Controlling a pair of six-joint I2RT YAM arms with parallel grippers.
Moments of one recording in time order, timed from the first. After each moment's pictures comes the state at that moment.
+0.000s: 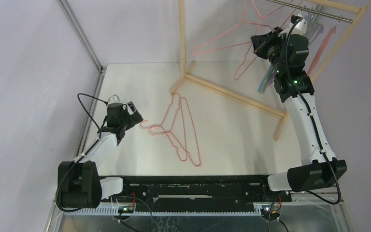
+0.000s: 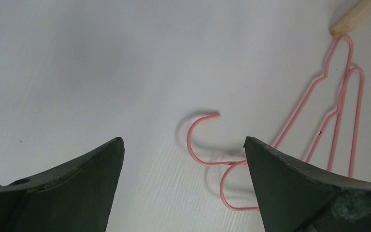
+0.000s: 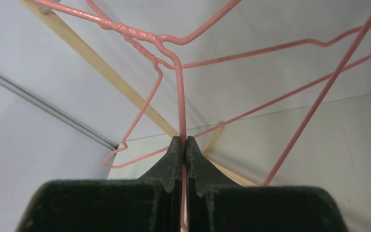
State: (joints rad) left arm -0.02 1.21 0.60 -0.06 -0.10 -0.49; right arm 0.12 1.37 1.61 -0.23 -0.05 0.55
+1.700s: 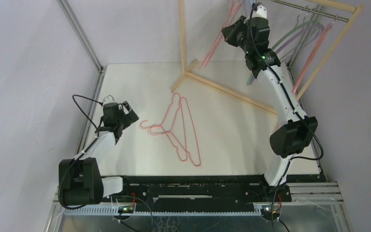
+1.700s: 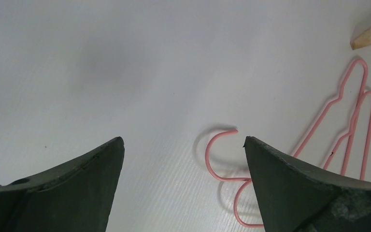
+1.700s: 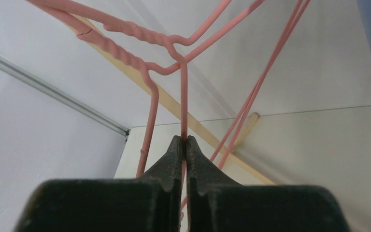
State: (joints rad) left arm 0.05 1.23 0.60 -0.03 -0.10 -0.49; right arm 0.26 1.81 1.99 -0.26 -0.05 0.58
